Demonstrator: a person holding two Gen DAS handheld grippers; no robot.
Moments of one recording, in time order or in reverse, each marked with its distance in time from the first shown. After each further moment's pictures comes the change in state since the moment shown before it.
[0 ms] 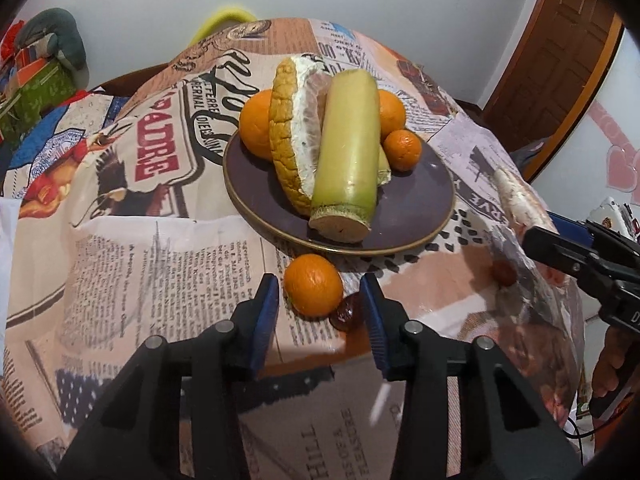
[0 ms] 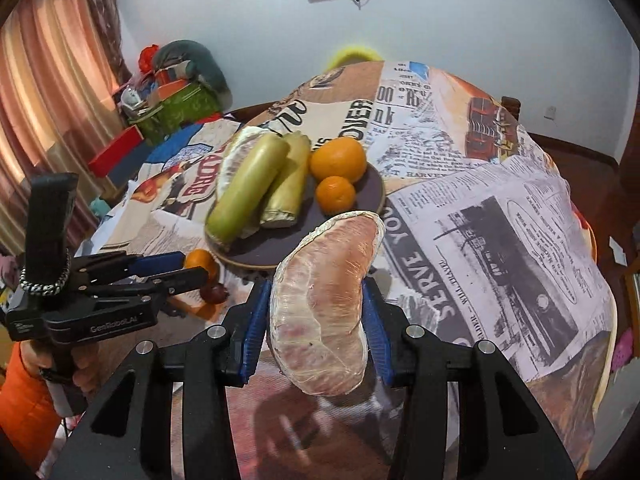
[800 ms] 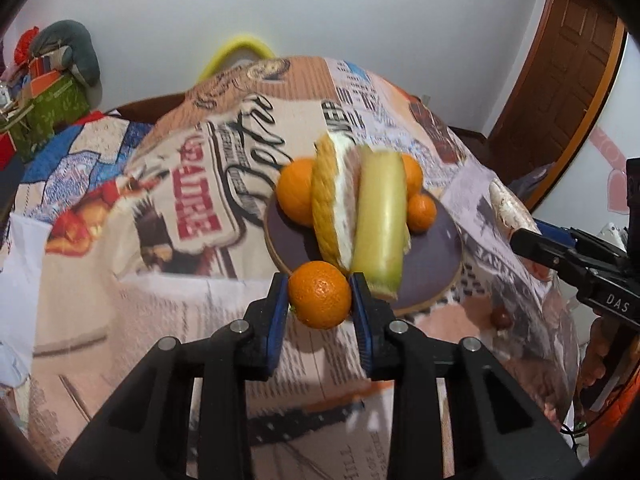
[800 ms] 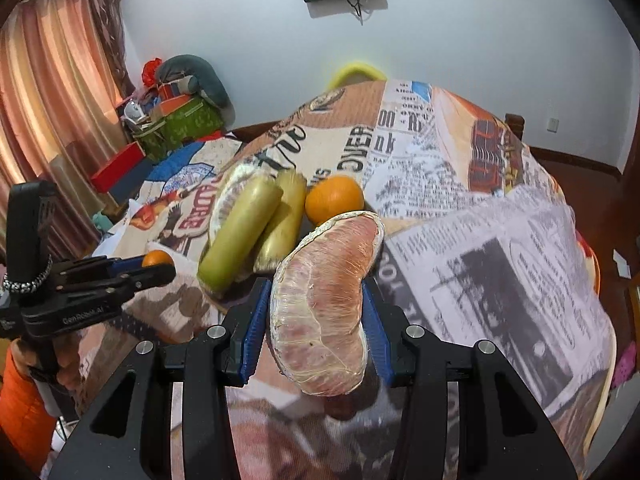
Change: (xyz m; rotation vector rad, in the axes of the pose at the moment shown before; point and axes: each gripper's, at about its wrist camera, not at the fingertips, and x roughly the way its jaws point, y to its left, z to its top) left arm -0.034 0.026 0.032 -0.017 -0.113 0.019; right arm 0.004 -0.006 0.032 -0.014 -0.062 0.018
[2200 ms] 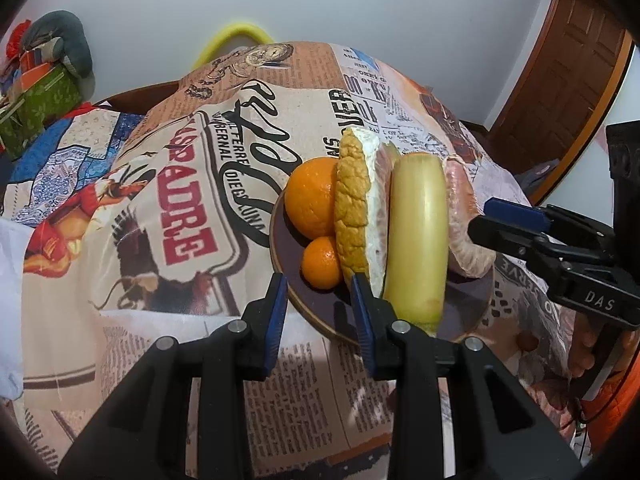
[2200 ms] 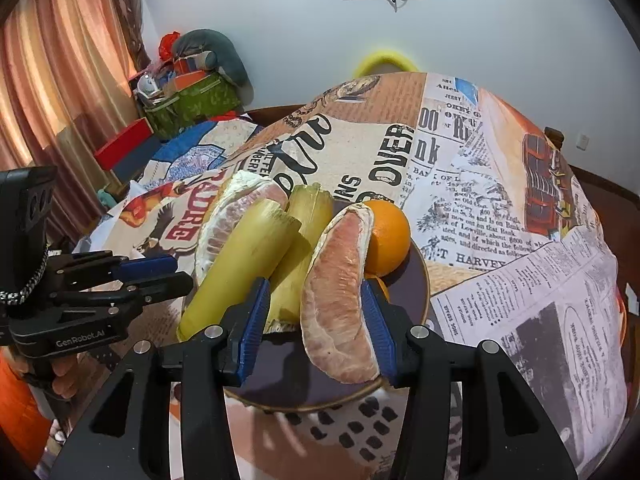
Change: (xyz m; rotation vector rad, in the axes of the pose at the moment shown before) left arm 0.039 0.014 0.016 -0.004 0.049 -0.016; right arm 0.062 0.014 0.031 -0.090 0.069 0.048
